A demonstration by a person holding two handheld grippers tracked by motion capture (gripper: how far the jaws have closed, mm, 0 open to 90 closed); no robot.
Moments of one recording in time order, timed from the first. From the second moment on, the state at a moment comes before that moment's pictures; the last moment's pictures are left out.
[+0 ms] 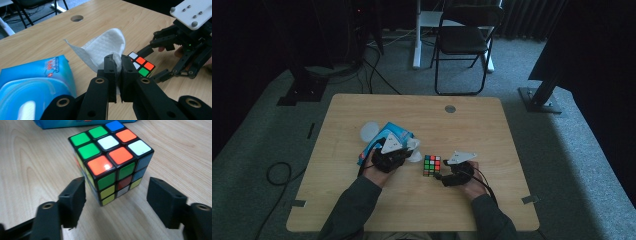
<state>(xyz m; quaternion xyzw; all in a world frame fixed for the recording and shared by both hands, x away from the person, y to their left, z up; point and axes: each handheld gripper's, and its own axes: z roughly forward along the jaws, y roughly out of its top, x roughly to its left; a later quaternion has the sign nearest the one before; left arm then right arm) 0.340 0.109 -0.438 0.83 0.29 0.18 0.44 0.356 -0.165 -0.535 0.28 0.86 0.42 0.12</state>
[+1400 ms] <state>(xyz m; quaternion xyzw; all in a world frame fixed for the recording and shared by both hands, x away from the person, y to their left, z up) 0.352 0.041 -0.478 0.85 0.27 0.13 0.43 0.362 -0.154 -0.541 0.29 0.85 0.42 0.12</state>
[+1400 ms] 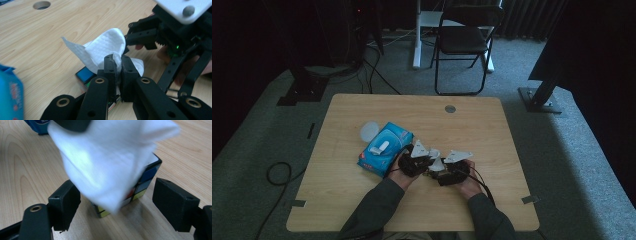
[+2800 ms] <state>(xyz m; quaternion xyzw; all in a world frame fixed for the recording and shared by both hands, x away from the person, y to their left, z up) 0.363 0.041 -0.478 0.85 0.29 0.15 0.42 0.362 -0.158 -0.544 0.30 0.85 0.42 0.12</state>
